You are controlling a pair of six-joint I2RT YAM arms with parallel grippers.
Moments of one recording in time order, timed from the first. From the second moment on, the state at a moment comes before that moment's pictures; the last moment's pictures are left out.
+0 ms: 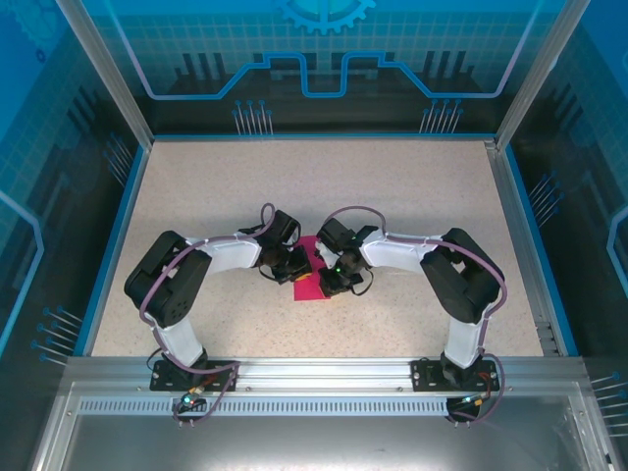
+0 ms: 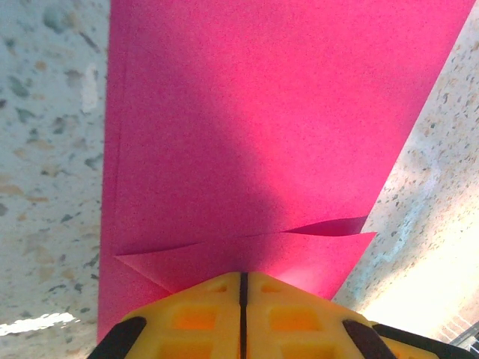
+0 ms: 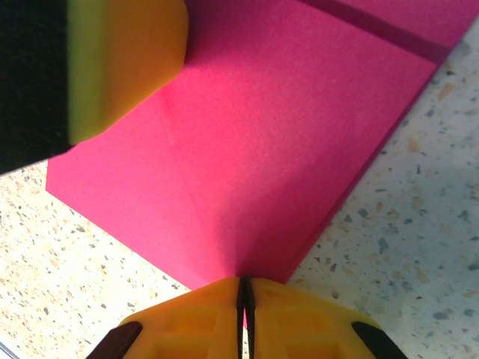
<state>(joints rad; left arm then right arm) -0.53 1.76 0.90 -0.29 0.39 -0.98 0.77 1.85 1.10 -0.63 -0.32 0.38</state>
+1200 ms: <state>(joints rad) -0.53 1.76 0.90 -0.30 0.39 -1.00 0.78 1.88 1.12 -0.54 -0.34 0.43</state>
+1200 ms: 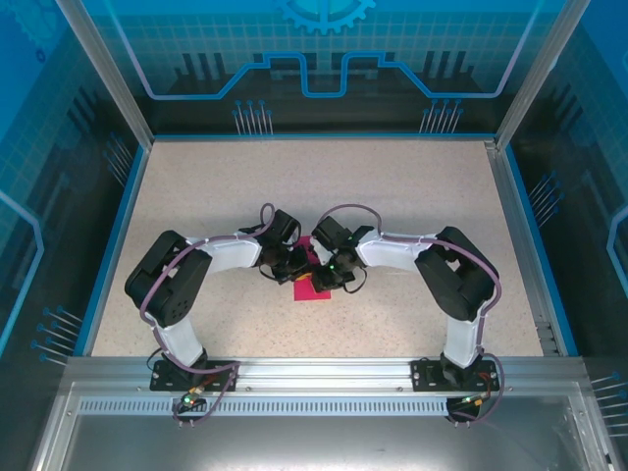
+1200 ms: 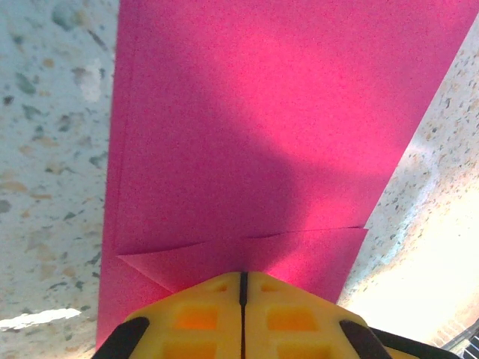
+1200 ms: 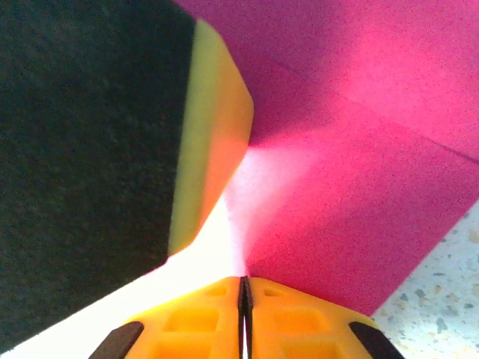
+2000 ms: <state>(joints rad) -0.53 1.76 0.90 -0.30 0.39 -1.00 0.68 1.62 0.85 -0.46 -0.45 0.41</state>
